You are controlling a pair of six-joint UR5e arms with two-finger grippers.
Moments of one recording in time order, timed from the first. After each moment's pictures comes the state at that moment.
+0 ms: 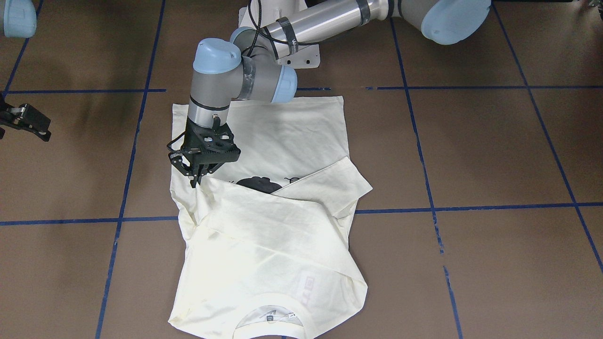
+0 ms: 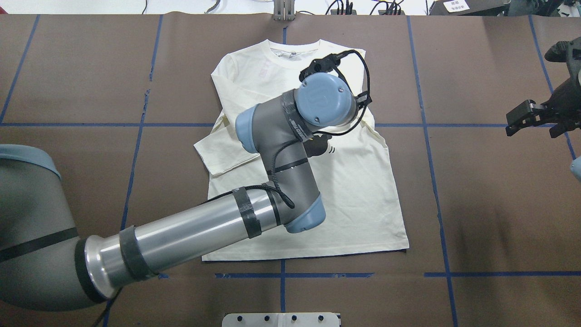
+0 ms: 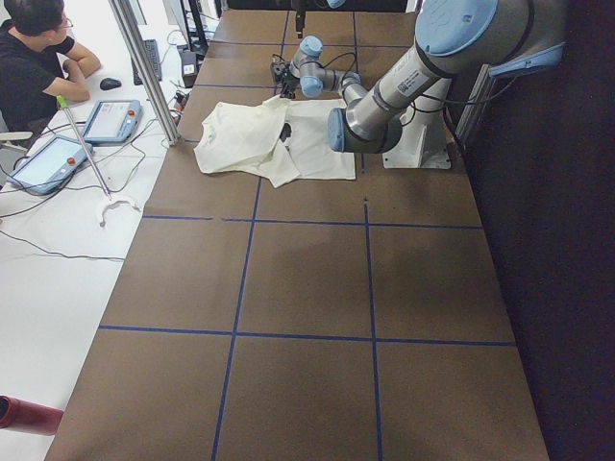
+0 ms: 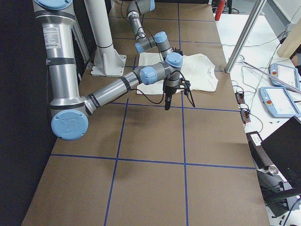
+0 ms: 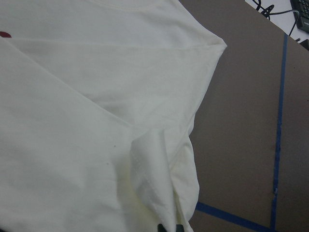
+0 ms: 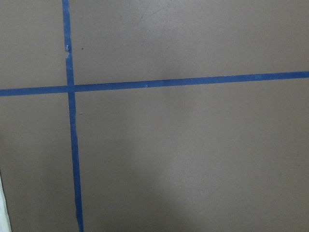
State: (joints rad) left arm -0.42 -2.81 -0.91 -2.19 -1.50 -1.69; right arm 1.12 -1.48 2.00 -1.73 2.23 0.64
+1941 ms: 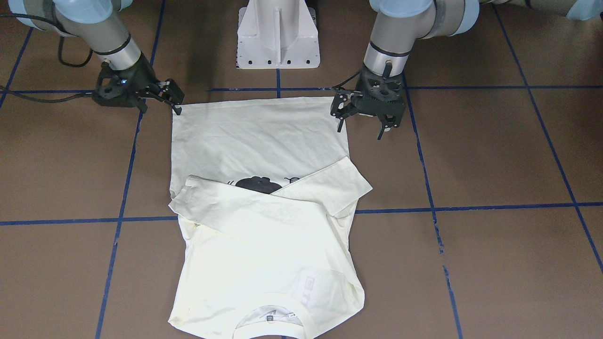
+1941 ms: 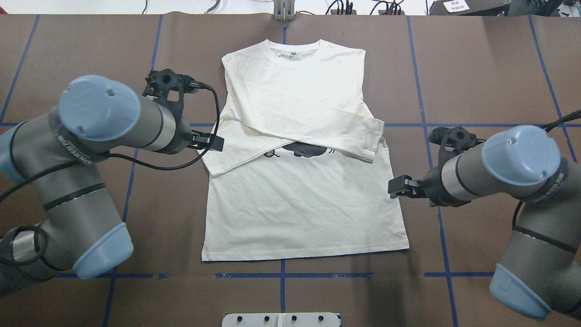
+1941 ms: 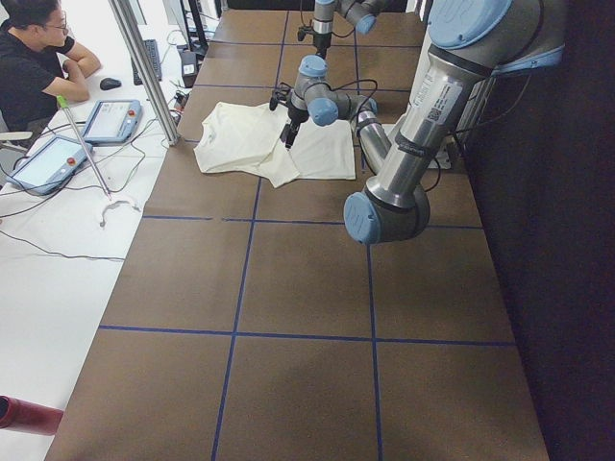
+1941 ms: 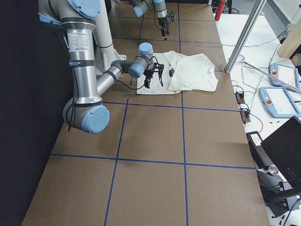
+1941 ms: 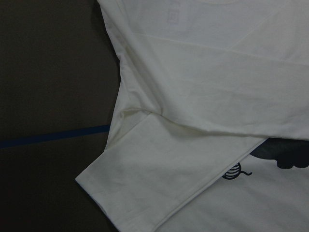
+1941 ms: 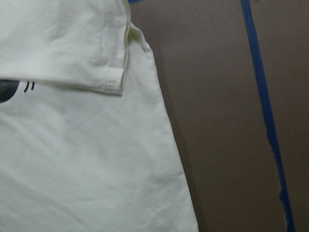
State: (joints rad) left arm -0.62 -2.01 -1.98 -1.66 -1.77 -0.98; right arm 0.52 -1.48 2.08 -1.33 1.90 1.41
